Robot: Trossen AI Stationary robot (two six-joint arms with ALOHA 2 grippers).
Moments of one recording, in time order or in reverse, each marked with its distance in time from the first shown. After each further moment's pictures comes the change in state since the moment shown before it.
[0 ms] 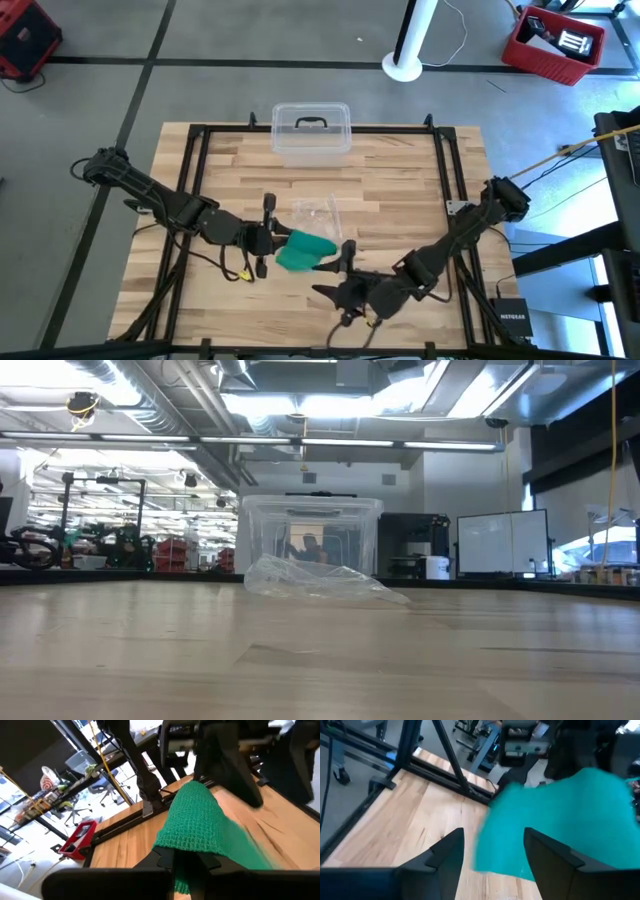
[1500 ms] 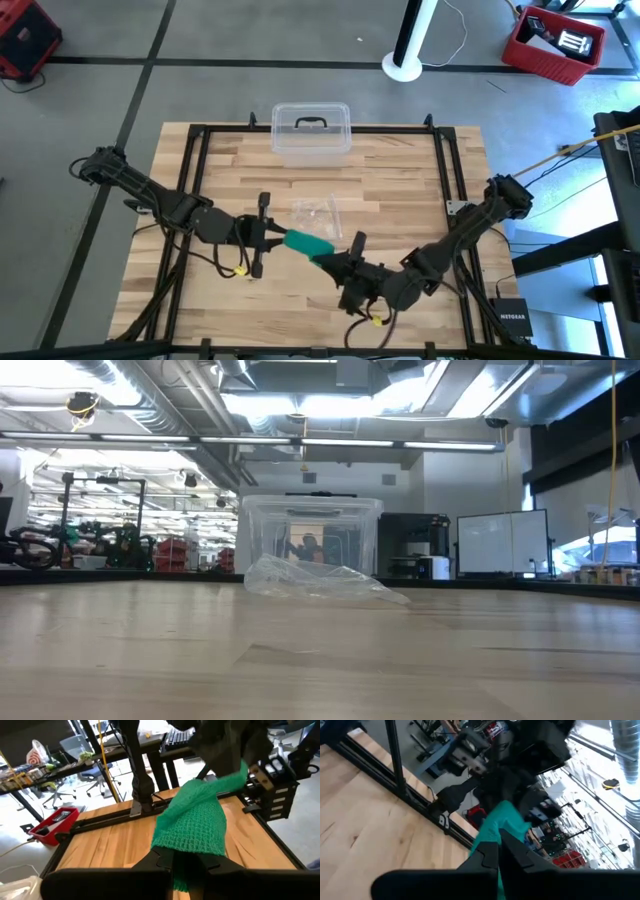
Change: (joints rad) left arm 0.001 -0.033 -0.001 0.002 -0.001 -0.230; right arm 0.008 -0.024 0.000 0.224 0.195 -0.578
